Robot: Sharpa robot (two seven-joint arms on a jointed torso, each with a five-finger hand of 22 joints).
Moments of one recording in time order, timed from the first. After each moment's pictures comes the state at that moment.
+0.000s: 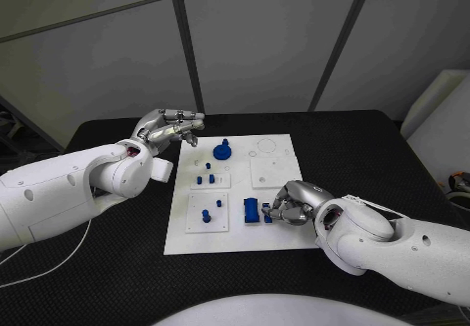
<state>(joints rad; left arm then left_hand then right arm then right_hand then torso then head) 1.14 -0.90 0.02 1.48 -0.11 -0.26 0.36 1.36 -0.14 0.44 -0.04 0.16 1.01 0.18 0.13 0.07 1.08 0.10 0.36 0.09 1.12 0.03 1.00 0.45 0.20 1.08 0.13 0.60 1.00 0.95 -0.89 -0.02 1.85 -1.53 -0.38 -0.57 1.16 -0.04 -0.01 0.29 0.50 1.14 0.03 0.32 0.46 1.46 -0.04 1.36 1.31 1.47 -0.09 1.54 1.31 0.09 1.38 0.02 1.33 1.27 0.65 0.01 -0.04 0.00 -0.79</state>
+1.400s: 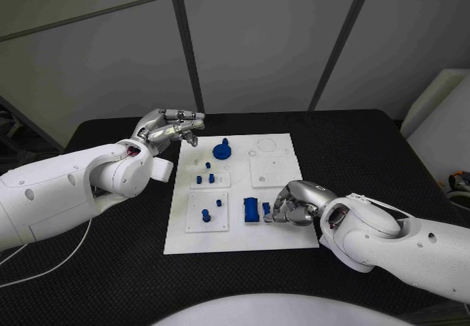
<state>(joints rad) 1.14 -0.90 0.02 1.48 -0.11 -0.25 0.35 1.36 -0.14 0.44 -0.04 0.16 1.01 0.18 0.13 0.07 1.08 0.10 0.36 0.09 1.12 0.03 1.00 0.45 0.20 1.08 0.13 0.60 1.00 0.95 -0.92 -0.02 1.83 -1.51 -0.37 -0.44 1.33 -0.05 -0.08 0.25 0.28 1.12 0.04 0.33 0.48 1.46 -0.03 1.34 1.31 1.47 -0.09 1.54 1.31 0.09 1.38 0.02 1.33 1.26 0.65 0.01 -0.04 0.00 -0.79</state>
